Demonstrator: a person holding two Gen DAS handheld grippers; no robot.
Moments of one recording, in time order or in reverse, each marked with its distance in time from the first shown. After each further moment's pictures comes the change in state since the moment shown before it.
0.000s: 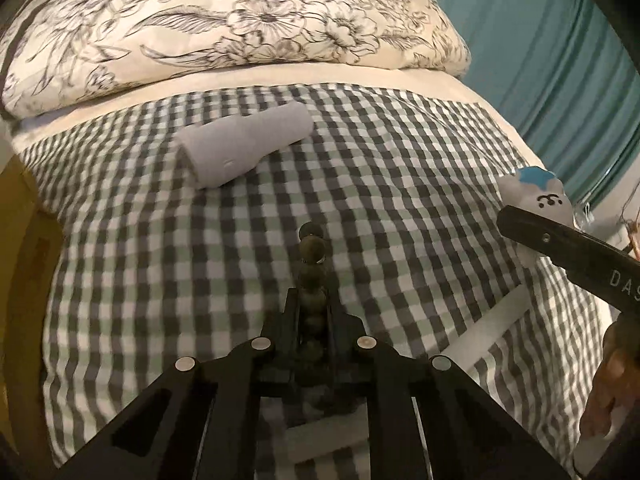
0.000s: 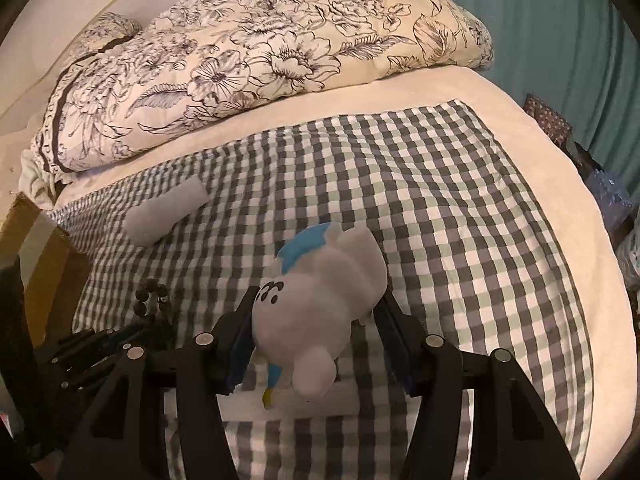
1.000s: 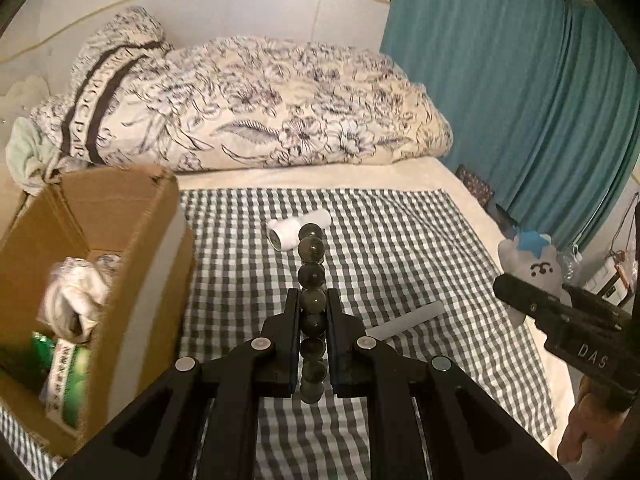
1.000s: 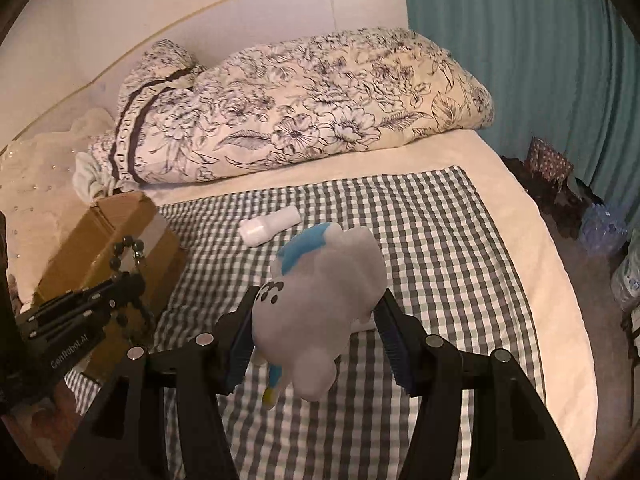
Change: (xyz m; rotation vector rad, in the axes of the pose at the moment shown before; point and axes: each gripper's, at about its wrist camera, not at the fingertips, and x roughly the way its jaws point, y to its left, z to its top) left arm -0.202 0.011 -0.022 -0.032 -0.240 0.045; right arm -0.164 0.063 -0.037 -0.073 -0.146 0.053
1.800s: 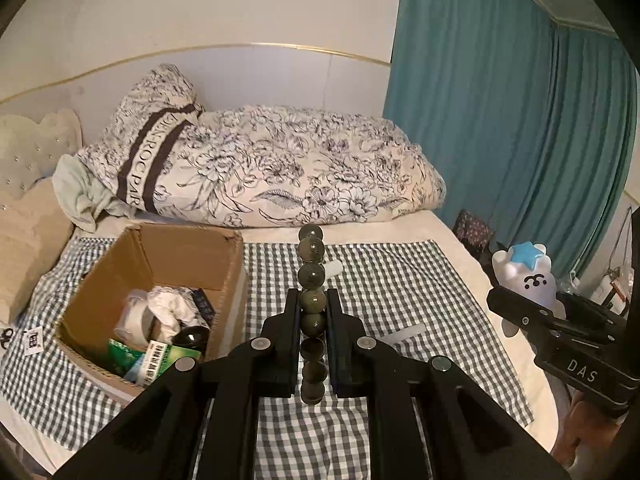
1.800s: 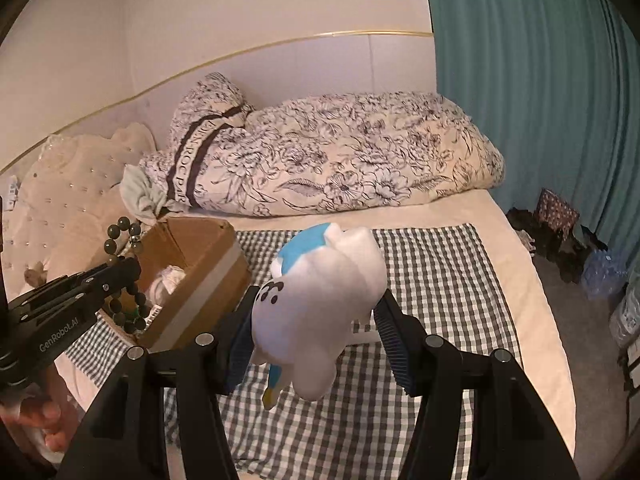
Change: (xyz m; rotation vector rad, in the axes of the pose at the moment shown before) left arm -0.150 0.017 -0.004 0.004 -0.188 0.046; right arm -0.117 0.072 -0.010 -0.090 -0.160 0.051
